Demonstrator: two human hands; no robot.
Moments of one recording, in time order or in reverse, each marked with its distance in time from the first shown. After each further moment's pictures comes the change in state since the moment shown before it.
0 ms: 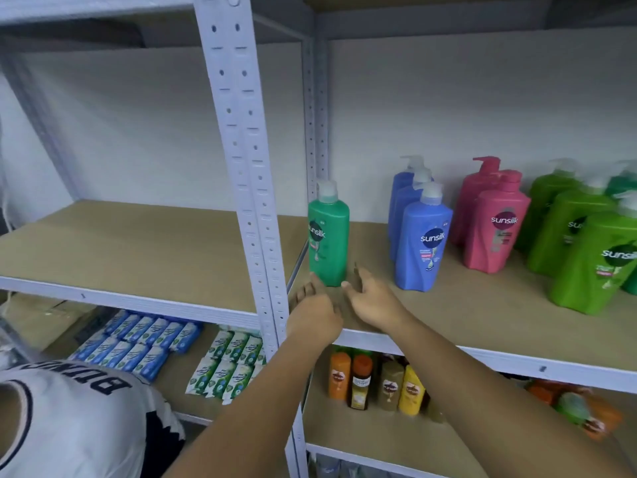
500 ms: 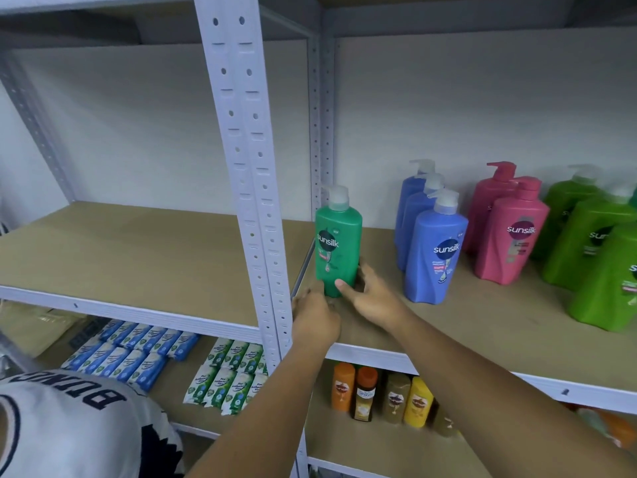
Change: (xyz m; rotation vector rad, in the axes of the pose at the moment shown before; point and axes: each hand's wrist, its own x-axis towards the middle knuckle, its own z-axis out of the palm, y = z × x) left_hand 0.030 -0.008 0.002 -0.193 0.148 -0.113; right_hand 0.043 0.004 0.007 0.289 -0.021 -0.083
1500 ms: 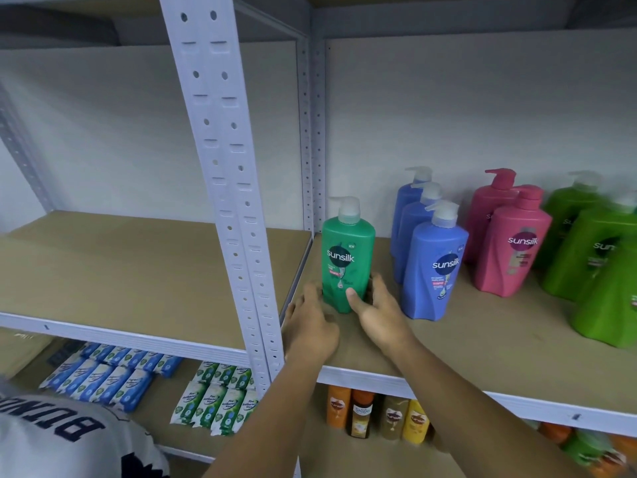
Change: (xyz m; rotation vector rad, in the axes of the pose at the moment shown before) left_hand 0.013 0.010 -0.001 -0.093 -0.011 0.014; right_hand 0.006 0.018 -0.002 0.120 0.202 0.043
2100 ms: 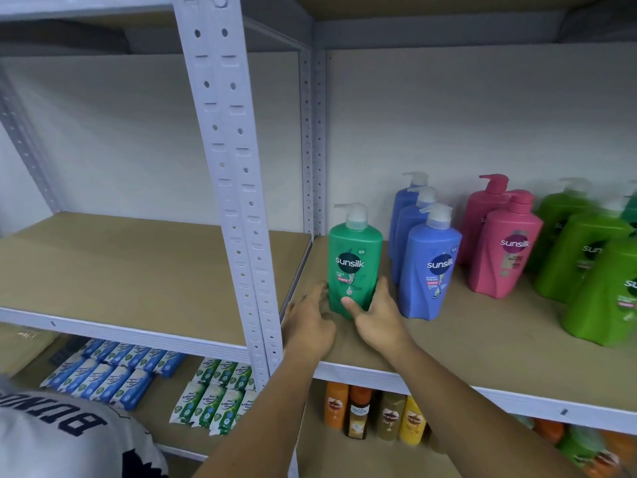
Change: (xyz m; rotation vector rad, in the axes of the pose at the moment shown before) left_hand -0.003 -0.004 -0.003 -0.032 -0.001 0.072; right_hand -0.011 -0.004 -0.003 -0.107 0.061 -0.032
